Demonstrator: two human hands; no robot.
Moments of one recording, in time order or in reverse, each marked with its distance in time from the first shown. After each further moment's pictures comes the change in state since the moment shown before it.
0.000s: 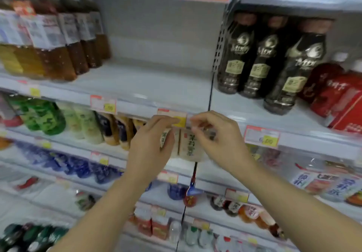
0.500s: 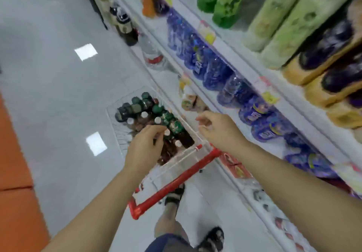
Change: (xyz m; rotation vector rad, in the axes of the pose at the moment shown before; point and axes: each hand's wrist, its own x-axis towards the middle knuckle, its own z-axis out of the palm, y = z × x) left_hand -0.314 -0.231 -0.172 0.299 -0.043 -1.188; right_hand -0.047 -0.080 0.418 0.089 -1.086 0.134
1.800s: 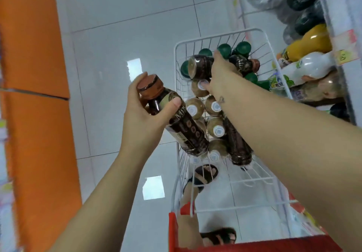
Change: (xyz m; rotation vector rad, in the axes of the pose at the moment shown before) left_hand 0.053 -0.229 0.000 -0.624 0.452 -0.543; right_hand 0.304 -0.069 0.318 0.808 -0.082 0.891
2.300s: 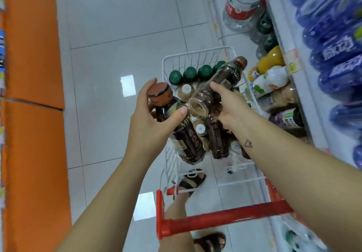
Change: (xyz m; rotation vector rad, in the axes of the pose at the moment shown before) left_hand -0.056 0.042 0.007 -0.019 -0.086 0.089; right_hand -0.073 0.031 -0.100 0.218 -0.288 -0.112
